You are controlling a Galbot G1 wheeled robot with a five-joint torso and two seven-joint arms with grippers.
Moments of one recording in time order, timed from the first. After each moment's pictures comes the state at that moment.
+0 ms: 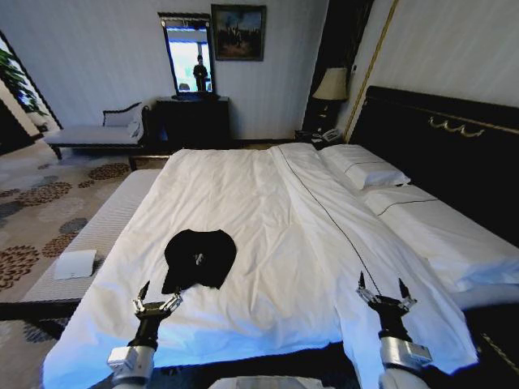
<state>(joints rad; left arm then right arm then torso) 1.95 -1.35 -0.64 -2.23 -0.24 -0.13 -0.14 -1.77 1.56 0.88 2.05 0.12 0.27 0.02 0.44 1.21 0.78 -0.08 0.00</state>
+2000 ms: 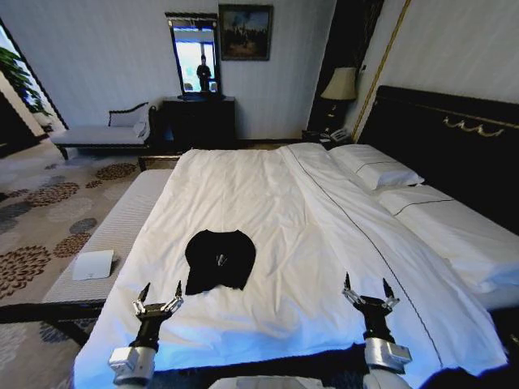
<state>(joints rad) 1.95 -1.35 -0.62 -2.23 -0.24 -0.12 -0.14 -1.78 1.61 0.81 2.05 0.02 0.31 0.02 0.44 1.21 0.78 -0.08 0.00</state>
